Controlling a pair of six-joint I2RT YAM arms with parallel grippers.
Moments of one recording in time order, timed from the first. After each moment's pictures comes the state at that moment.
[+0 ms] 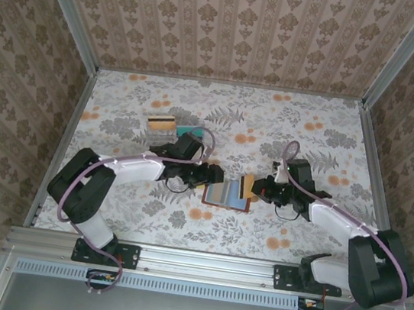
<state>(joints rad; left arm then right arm) -0.72 1.61 0.86 -0.15 0.50 -0.83 0.28 1.24 0.50 -0.08 -0.59 0.74</state>
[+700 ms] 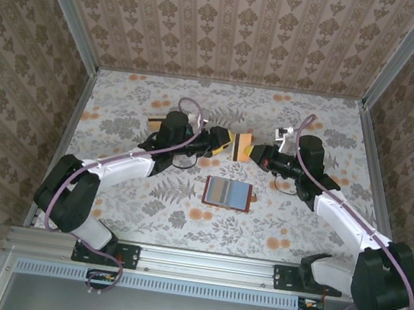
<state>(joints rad) -0.66 1.52 0.87 0.42 0.58 -1.19 0.29 1.20 0.69 0.15 -0.70 0.92</state>
